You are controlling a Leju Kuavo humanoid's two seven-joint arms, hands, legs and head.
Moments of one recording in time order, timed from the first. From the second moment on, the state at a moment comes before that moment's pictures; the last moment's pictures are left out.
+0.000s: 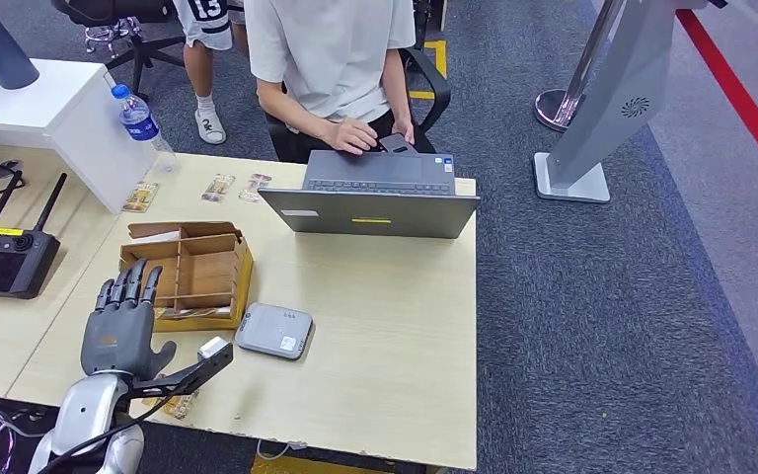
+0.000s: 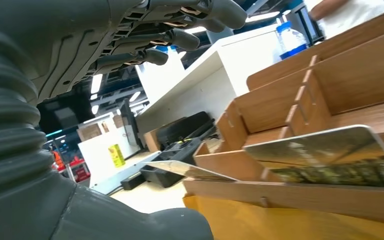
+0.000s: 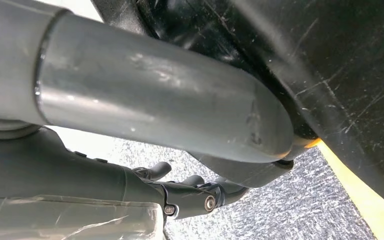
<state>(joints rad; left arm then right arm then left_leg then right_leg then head) 0.00 0.05 -0.02 -1.58 -1.52 0.09 0.03 -0.05 0.13 -0.56 -0.20 1.57 0.09 0.07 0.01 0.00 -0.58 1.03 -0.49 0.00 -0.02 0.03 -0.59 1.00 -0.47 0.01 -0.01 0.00</state>
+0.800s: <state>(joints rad) -0.14 0.02 -0.03 -1.37 -1.50 0.10 -0.02 -0.05 0.12 -0.54 -0.20 1.57 0.10 0.06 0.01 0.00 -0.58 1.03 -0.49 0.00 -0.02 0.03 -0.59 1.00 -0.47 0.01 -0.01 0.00</state>
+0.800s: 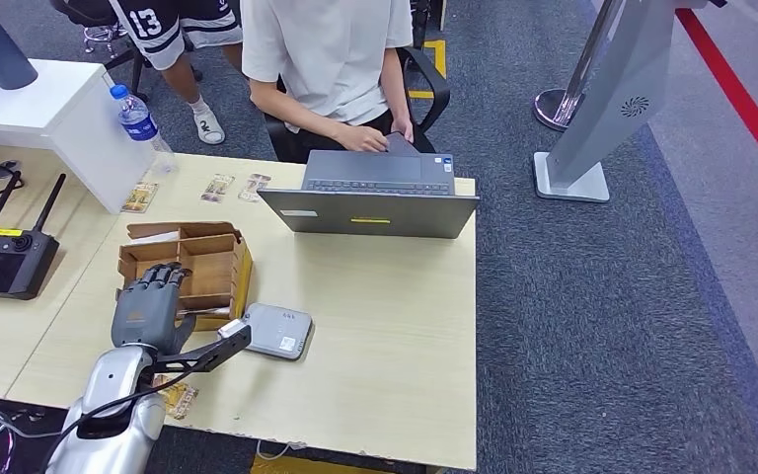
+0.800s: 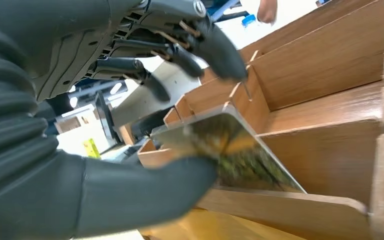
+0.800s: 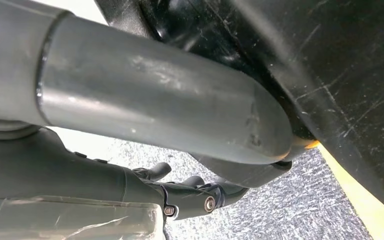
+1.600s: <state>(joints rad) -0.12 0.03 -0.04 -1.40 -1.43 0.12 -0.07 -0.05 0.12 -0.54 -0.20 1.57 0.10 0.06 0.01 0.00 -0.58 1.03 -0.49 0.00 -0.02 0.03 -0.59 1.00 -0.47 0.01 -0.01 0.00</state>
